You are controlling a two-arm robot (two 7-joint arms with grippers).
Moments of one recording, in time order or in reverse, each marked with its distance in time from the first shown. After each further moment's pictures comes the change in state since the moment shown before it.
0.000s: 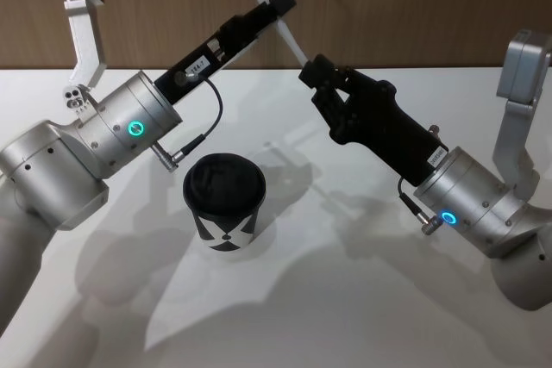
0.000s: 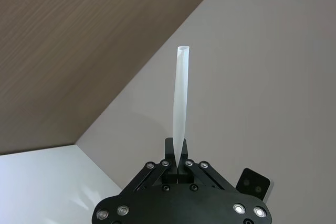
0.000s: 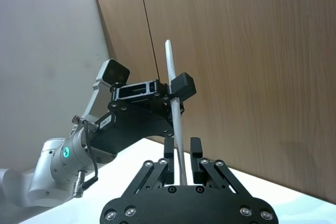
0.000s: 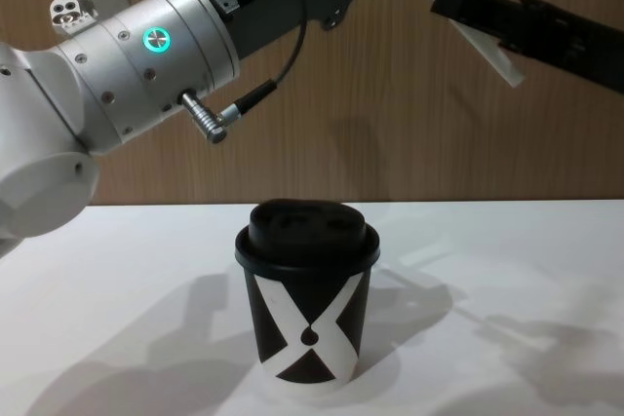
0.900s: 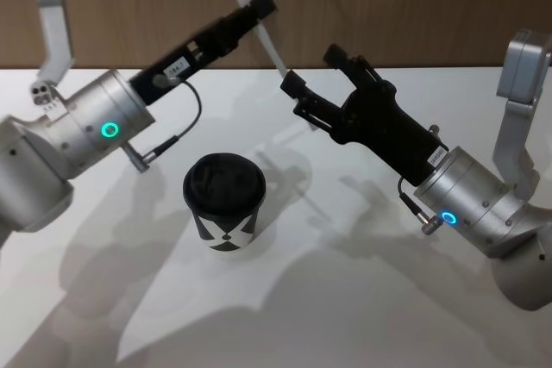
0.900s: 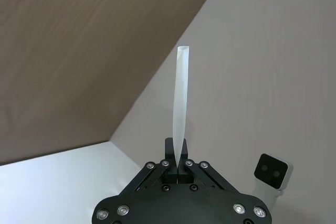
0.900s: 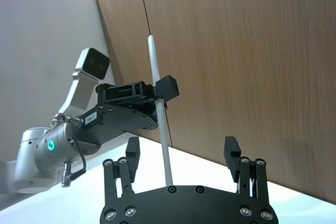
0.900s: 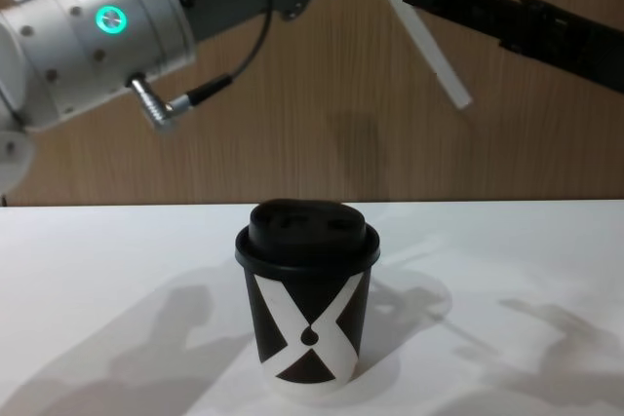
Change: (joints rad) left arm 0.035 0.106 0.004 -0.135 0.065 -0.050 0.095; right arm 0.000 0.000 0.000 0.000 0.000 0.000 0.000
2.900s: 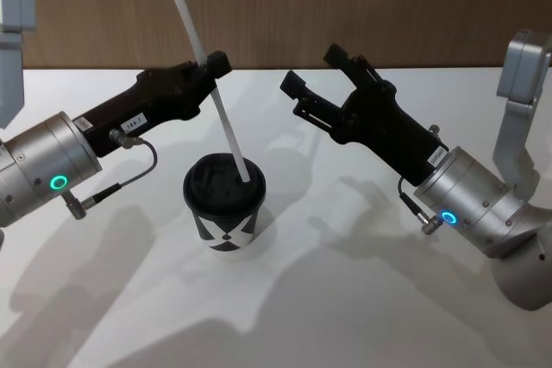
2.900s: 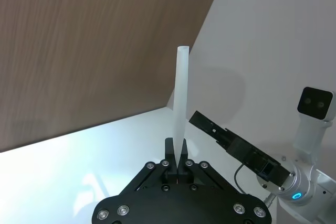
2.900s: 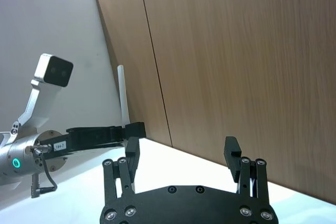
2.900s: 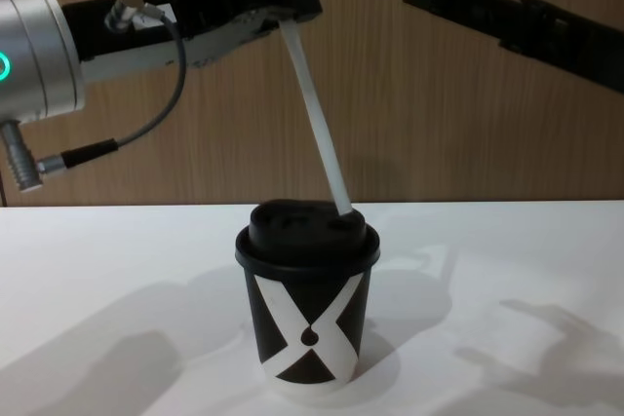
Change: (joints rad) left arm 0.129 0.239 0.023 -0.229 0.147 -0.087 0.159; right arm 0.000 0.000 0.000 0.000 0.000 0.000 0.000
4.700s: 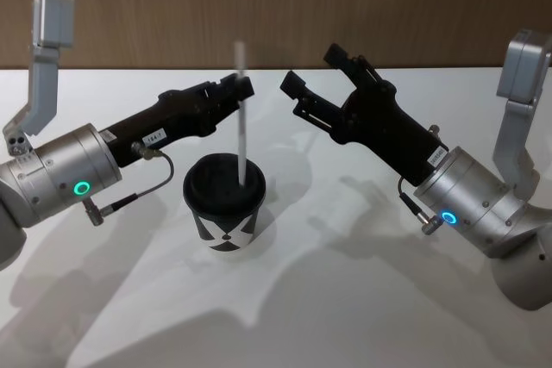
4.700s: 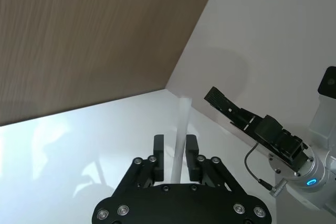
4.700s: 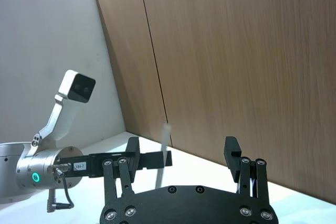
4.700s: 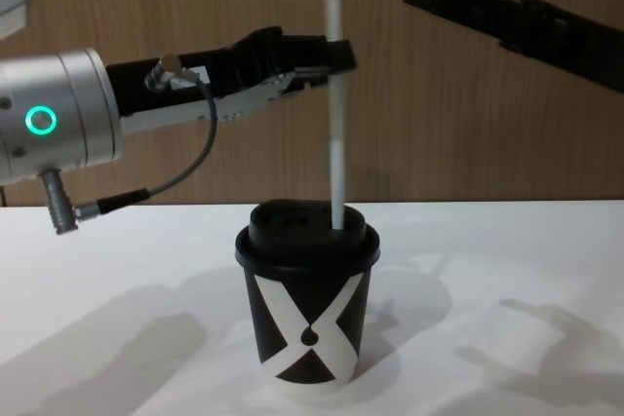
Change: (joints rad) left arm -0.077 -0.016 0.095 0.122 -0.016 0.007 -0.038; right arm 0.000 0.000 0.000 0.000 0.000 0.000 0.000
